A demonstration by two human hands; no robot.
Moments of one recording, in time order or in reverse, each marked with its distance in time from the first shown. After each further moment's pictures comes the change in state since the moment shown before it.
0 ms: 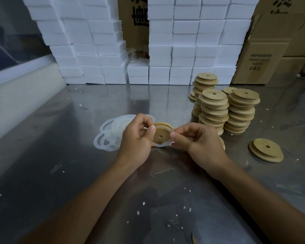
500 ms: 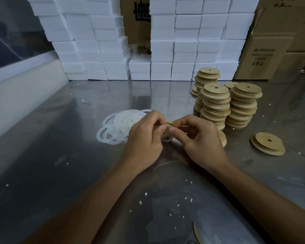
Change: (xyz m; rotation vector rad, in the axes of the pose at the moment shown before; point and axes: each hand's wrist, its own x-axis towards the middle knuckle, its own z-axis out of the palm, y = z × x) left_hand -0.011 0.001 0.006 0.441 -0.030 0.383; right_hand -0.008 -0.003 0.004 -0.378 0.028 -0.302
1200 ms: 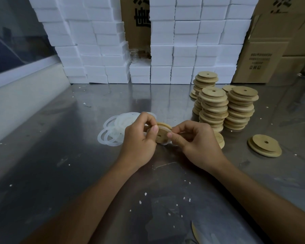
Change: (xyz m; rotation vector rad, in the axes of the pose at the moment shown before) left_hand -0.001 -0.009 -0.004 -0.205 0.052 -0.200; right_hand 0.000 -0.005 -0.002 0.020 -0.064 0.122
